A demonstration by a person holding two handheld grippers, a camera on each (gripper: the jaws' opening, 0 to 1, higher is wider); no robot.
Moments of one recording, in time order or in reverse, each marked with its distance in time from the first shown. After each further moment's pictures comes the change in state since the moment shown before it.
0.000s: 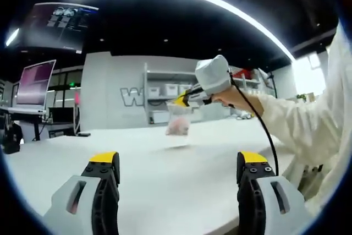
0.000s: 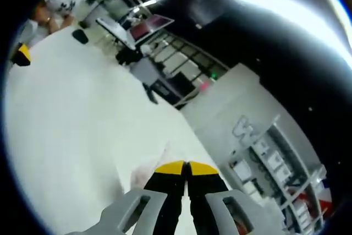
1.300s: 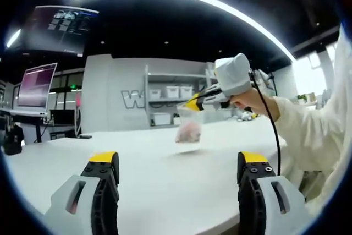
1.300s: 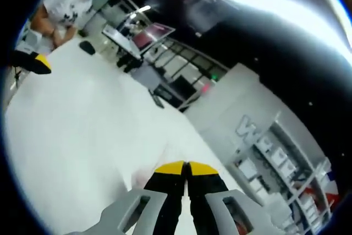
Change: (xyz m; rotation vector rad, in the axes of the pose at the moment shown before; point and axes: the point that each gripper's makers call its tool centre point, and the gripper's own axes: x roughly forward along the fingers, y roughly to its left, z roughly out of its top) left arm -0.005 -0.002 0.005 0.006 -0.015 0.007; right arm -0.048 0.022 0.003 0.055 -0.023 0.023
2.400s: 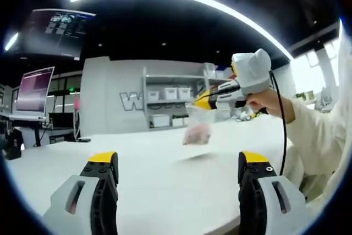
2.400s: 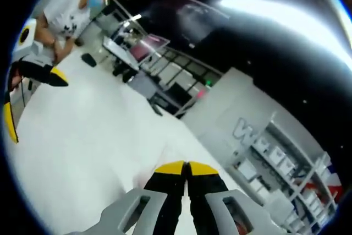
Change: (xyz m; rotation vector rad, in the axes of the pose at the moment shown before) left arm 0.003 -0.007 0.006 0.021 -0.010 -0.012; right arm -0.048 0.006 0.005 0.052 -0.054 -0.035
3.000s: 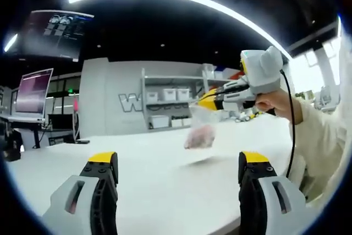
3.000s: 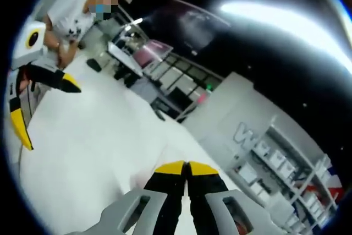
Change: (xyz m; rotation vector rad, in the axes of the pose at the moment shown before) left arm 0.001 -0.002 0.002 0.005 -0.007 -0.007; right arm -0.021 0.014 0.012 -0.007 -0.037 0.004
